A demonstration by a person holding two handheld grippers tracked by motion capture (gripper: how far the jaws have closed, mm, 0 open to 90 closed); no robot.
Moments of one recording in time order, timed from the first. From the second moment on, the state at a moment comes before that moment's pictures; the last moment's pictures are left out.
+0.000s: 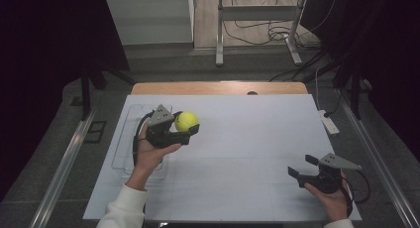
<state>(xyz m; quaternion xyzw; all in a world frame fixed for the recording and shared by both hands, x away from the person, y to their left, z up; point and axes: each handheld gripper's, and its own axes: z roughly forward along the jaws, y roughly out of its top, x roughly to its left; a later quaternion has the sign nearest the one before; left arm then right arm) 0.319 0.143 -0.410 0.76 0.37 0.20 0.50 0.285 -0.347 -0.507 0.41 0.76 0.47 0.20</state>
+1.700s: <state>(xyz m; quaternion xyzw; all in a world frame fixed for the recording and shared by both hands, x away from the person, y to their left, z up) 0.329 0.181 -0.406 0.72 0.42 0.23 0.50 0.286 -0.347 -0.507 0.41 0.76 0.47 0.19</state>
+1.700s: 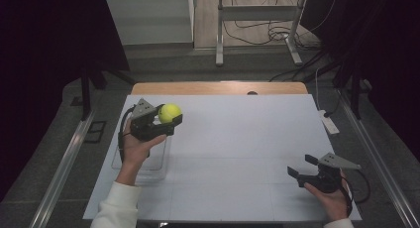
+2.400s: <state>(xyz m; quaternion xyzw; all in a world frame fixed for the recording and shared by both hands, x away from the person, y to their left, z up) 0.345 0.192 -0.407 0.71 0.45 0.24 0.49 0.285 -0.347 -0.506 0.41 0.76 0.47 0.19</state>
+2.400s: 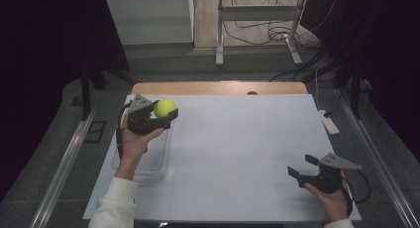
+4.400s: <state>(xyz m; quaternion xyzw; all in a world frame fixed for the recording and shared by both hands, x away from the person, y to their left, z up) 0.380 0.237 -0.418 0.71 0.52 0.25 0.41 0.285 -0.347 -0.506 0.41 0.75 0.47 0.19</state>
